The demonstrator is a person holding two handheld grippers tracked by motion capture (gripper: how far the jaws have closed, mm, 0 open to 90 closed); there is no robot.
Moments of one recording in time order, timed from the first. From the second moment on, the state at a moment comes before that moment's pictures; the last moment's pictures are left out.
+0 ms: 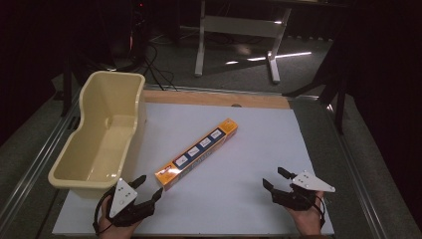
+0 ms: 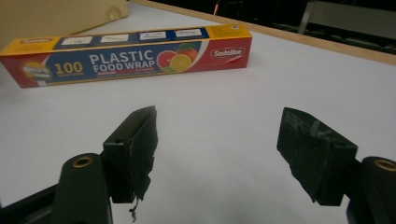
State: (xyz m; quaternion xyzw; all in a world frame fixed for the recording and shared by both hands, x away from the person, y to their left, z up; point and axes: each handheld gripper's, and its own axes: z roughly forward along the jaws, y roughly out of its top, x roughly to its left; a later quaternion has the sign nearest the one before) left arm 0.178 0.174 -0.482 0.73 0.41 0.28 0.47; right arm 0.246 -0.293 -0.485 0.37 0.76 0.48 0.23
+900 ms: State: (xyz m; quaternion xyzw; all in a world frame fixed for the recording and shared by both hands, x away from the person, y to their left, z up) left arm 0.171 0.172 -0.480 0.73 0.39 0.28 0.49; right arm 0.262 -0.240 -0.469 0.33 0.79 0.47 0.19
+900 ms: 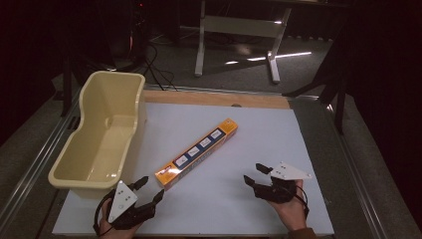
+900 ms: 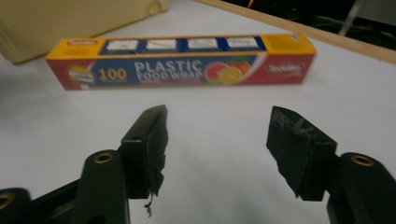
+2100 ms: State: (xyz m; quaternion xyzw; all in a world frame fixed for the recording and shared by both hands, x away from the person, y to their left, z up) left arm 0.169 0.173 -0.477 0.72 0.39 0.29 0.49; right arm 0.325 -0.070 -0.469 0.23 0.85 0.46 0.10
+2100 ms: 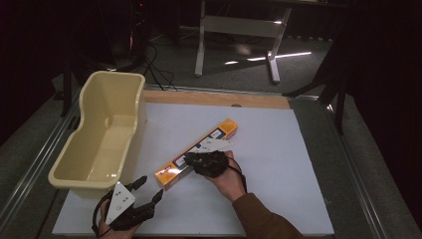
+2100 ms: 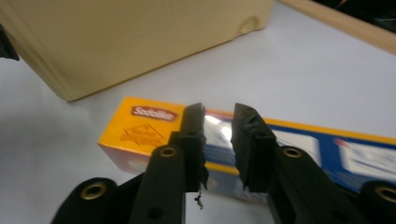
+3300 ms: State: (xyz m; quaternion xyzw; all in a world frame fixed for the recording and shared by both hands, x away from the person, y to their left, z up) left arm 0.165 0.177 -0.475 0.72 0.39 0.29 0.50; right arm 0.326 0.037 -0.498 0.20 0.90 0.39 0.04
